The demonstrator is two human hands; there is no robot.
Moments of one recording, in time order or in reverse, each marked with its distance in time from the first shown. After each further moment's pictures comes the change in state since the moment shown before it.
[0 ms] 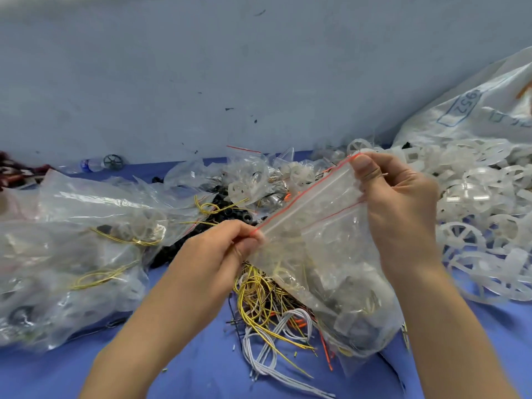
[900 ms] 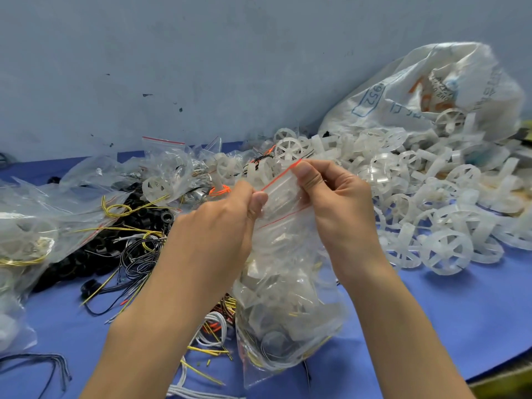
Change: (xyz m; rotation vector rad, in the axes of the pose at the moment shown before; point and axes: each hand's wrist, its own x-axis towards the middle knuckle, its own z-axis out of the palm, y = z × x) left_hand 0.054 0.068 0.085 0.350 0.059 0.219; right_hand 0.001 0.001 -0.053 -0.004 -0.048 0.165
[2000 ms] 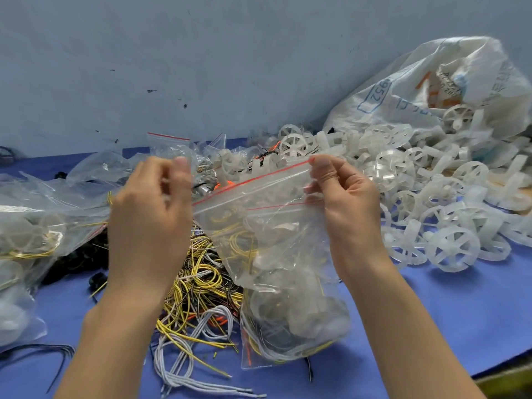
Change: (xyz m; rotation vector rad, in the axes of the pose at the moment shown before) left_hand -0.003 -0.056 -0.003 -0.197 0.453 -0.269; right_hand 0.002 0.010 0.002 0.100 0.105 0.042
